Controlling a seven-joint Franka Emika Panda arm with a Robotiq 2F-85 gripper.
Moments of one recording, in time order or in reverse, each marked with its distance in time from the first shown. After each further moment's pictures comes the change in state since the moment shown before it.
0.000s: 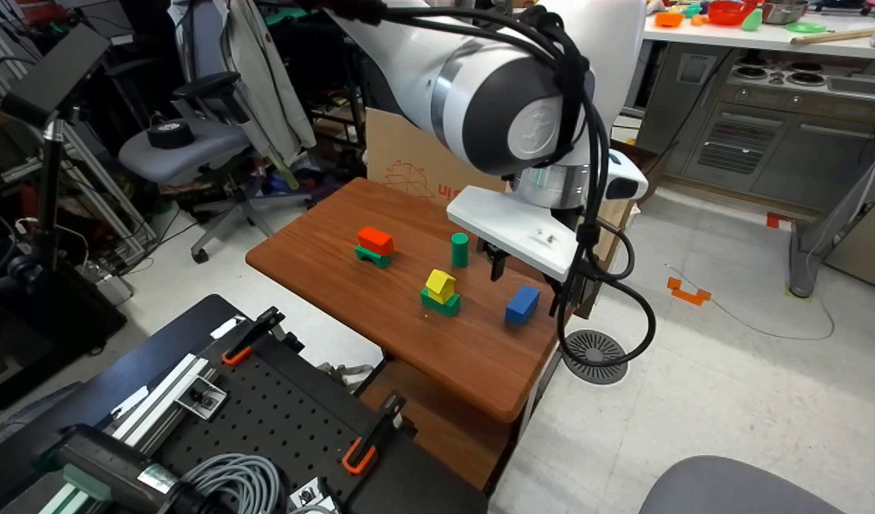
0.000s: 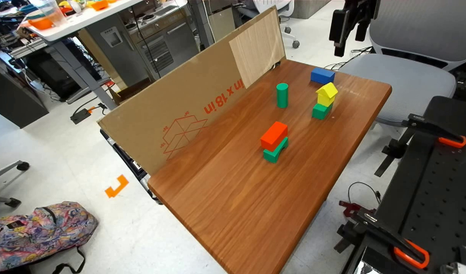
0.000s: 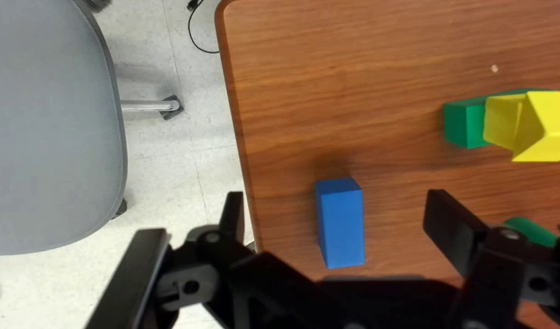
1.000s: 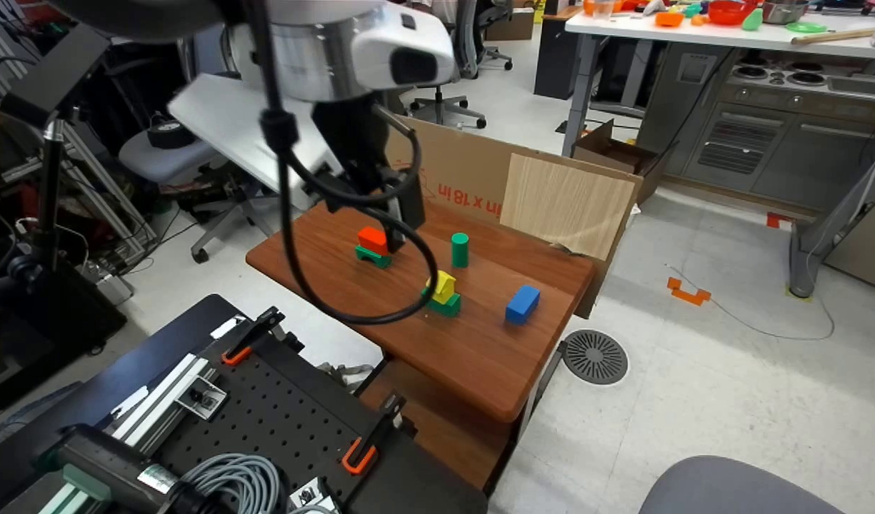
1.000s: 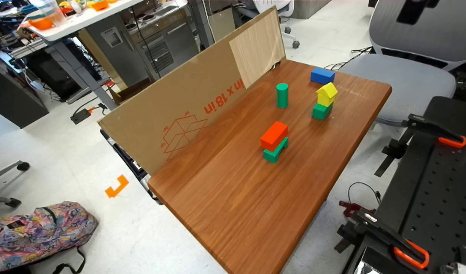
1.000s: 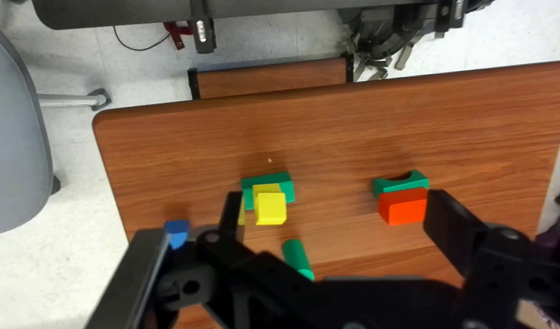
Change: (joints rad) arm 0.144 -0.750 0.009 -0.588 0.010 -0.030 0.078
